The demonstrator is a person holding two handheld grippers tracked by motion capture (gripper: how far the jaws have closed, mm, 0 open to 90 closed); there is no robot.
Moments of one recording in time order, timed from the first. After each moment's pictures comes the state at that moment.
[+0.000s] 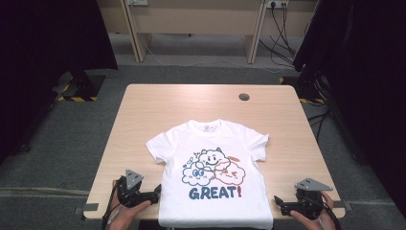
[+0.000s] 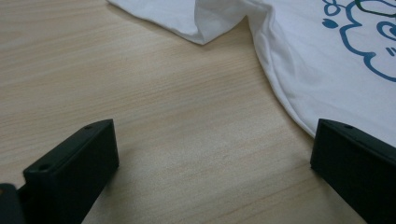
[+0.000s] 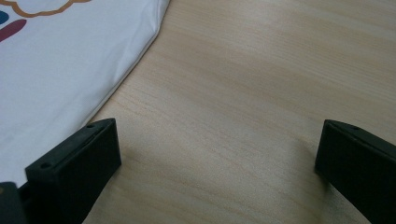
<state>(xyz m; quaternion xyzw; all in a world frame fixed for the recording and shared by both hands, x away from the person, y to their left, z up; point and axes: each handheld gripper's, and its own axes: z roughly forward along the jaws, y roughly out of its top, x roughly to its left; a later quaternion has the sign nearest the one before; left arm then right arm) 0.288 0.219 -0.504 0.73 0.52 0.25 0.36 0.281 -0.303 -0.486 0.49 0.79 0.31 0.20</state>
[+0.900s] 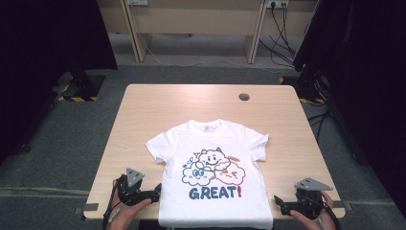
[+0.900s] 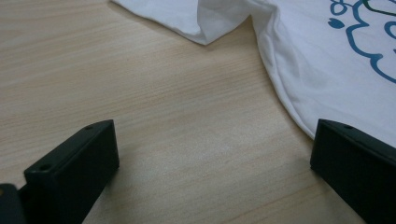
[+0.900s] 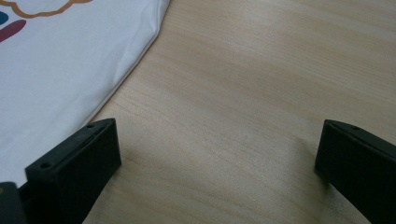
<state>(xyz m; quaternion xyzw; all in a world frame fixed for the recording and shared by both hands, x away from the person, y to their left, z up) 0.293 0.217 -0.501 0.73 0.53 0.24 0.35 0.282 -0.302 -0.486 0.48 0.79 0.31 0.20</state>
